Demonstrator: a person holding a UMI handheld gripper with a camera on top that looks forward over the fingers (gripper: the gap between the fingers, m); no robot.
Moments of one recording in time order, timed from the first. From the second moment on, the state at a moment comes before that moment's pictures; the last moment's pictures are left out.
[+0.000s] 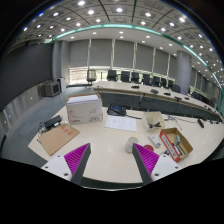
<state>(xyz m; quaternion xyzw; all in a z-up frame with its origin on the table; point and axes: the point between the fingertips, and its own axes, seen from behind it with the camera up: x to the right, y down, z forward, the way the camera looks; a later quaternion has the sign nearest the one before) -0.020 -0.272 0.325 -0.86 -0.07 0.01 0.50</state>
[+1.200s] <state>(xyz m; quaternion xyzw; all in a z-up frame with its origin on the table) 0.261 -0.125 0.061 -0.83 -0.02 0.02 0.56</state>
